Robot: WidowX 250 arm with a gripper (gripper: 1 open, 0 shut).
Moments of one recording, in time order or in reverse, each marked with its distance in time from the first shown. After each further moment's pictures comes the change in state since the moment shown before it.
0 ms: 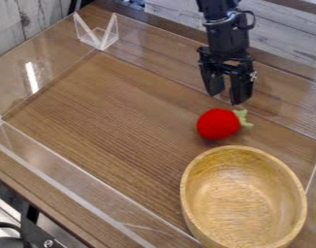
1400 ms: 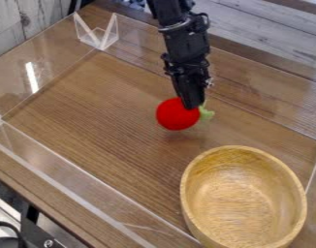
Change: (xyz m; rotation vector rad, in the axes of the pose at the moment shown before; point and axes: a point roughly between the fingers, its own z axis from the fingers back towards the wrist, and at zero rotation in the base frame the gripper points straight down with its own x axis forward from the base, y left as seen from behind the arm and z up) arm -0.061 0.019 0.014 -0.077 -0.011 -0.023
